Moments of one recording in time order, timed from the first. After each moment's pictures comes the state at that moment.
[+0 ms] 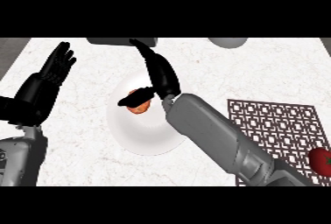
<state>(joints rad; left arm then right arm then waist) -0.32 0.26 0.11 -1.59 0.04 -0.13 0.11 -1.04 0.00 0.64 -0.81 -0.12 -0.52 0.12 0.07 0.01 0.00</state>
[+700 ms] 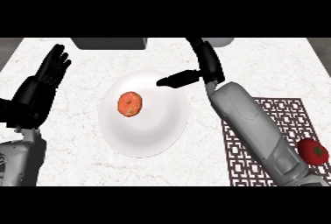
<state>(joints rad) -0.29 0.25 0.12 -1.60 0.01 -0.10 0.12 -0.91 -0.14 0.38 -0.85 -0.27 -0.35 -0.09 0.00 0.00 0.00</state>
